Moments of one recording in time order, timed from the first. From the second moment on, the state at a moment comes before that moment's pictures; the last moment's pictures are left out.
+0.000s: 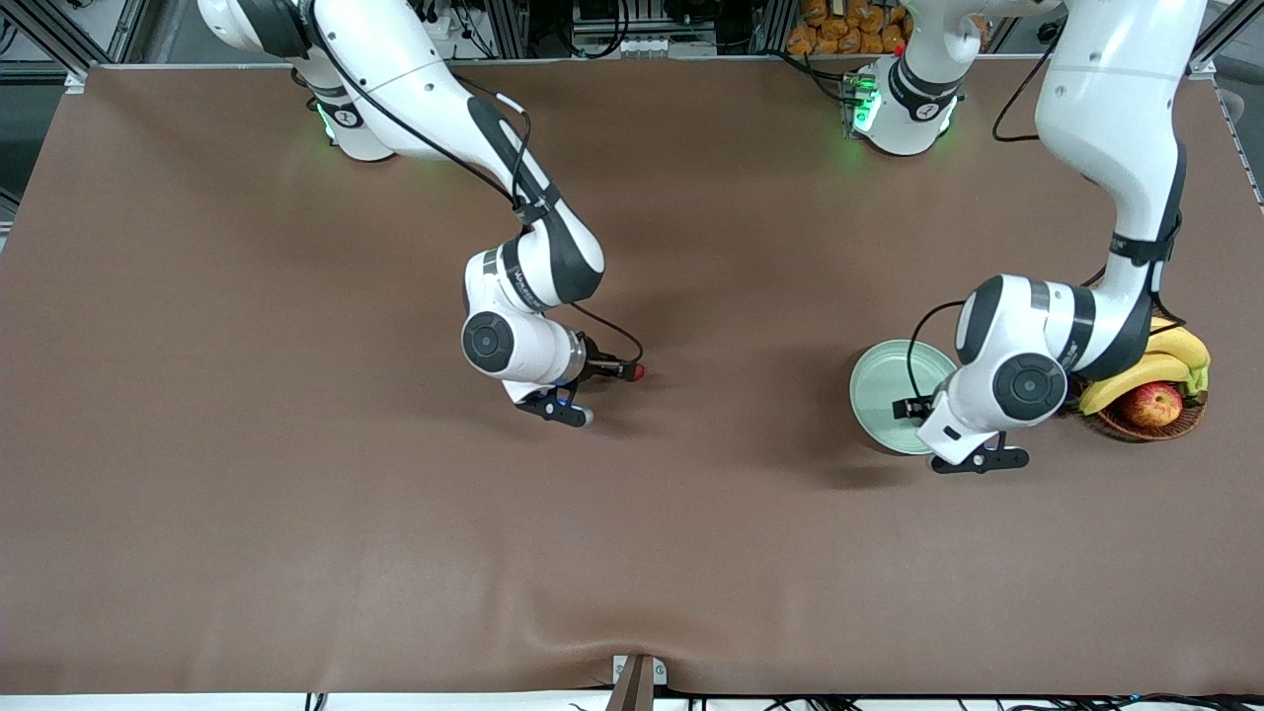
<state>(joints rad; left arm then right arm) -0.08 0.52 -0.14 -1.75 0.21 2.07 -0.37 0.75 0.75 -0.18 -1.55 0.71 2.21 0.50</state>
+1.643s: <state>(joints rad) -0.59 0.98 -0.31 -1.28 0.16 2.46 -1.41 0.17 0.22 -0.20 -1.39 0.13 1.50 0.01</state>
